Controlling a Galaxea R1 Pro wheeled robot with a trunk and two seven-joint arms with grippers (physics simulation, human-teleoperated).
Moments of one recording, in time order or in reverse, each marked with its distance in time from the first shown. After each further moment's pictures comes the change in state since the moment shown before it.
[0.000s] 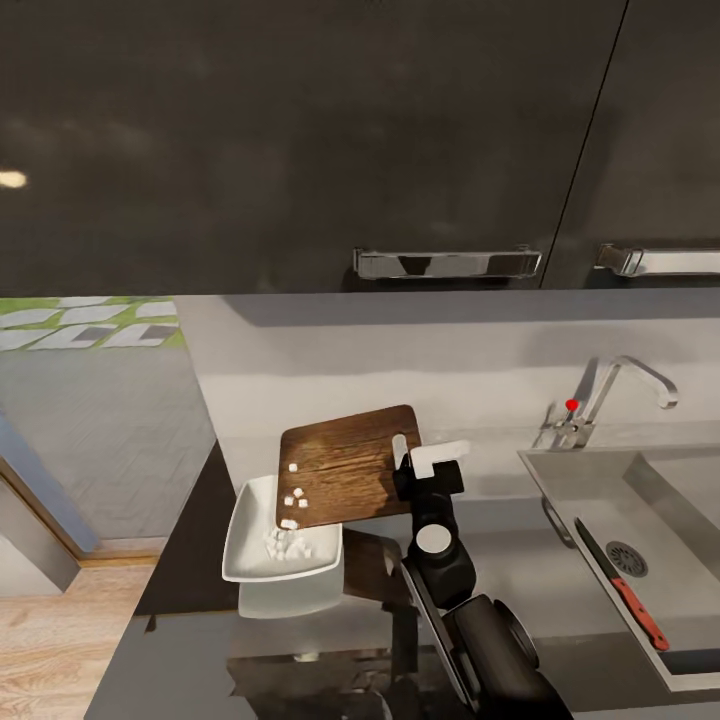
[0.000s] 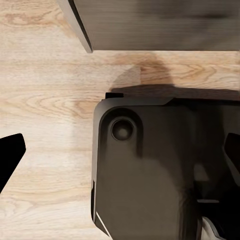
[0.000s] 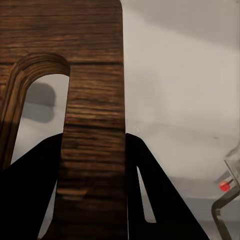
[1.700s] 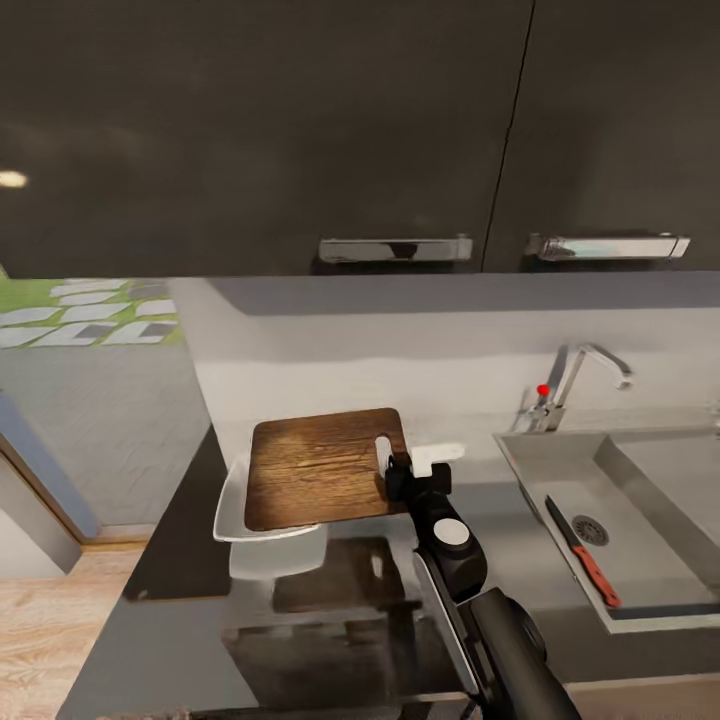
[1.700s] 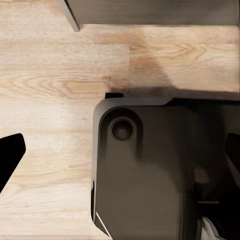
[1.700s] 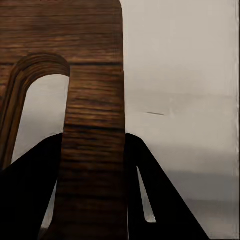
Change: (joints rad) left arm 0.000 0.000 -0.001 0.000 0.000 -0.001 0.000; right arm 0.000 0.000 -0.060 -0.009 -0.178 -0.046 0.143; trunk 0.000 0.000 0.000
